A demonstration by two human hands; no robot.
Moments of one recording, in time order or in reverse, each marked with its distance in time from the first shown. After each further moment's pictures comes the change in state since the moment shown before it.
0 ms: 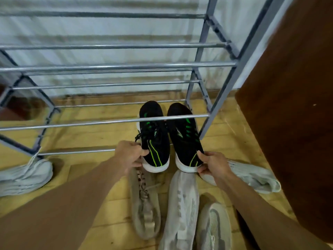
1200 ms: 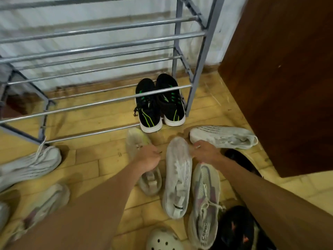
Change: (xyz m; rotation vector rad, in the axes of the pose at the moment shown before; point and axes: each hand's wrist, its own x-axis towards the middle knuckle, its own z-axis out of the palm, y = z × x) left_hand -0.074 -0.054 0.035 0.667 -0.217 0.168; right_hand -0.052 0.038 -0.011 -0.599 -0.067 0.078
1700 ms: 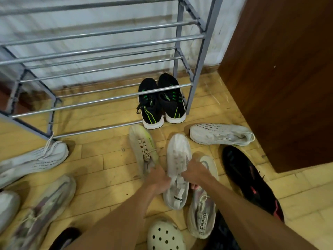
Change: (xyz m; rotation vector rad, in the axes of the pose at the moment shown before) left_hand -0.029 -0.040 0.065 0.158 -0.098 -0.040; right_hand -0.038 0.024 0.061 -0.297 -0.103 0.105
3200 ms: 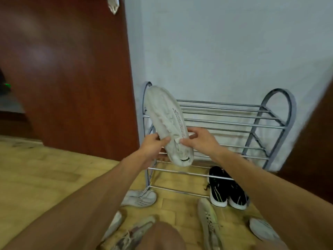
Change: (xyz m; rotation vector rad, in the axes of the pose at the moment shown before) left_hand -0.307 -0.061 -0.339 -0.975 0.580 0.513; right_hand -0.332 -0.322 -0.090 0.180 0.245 -1.011
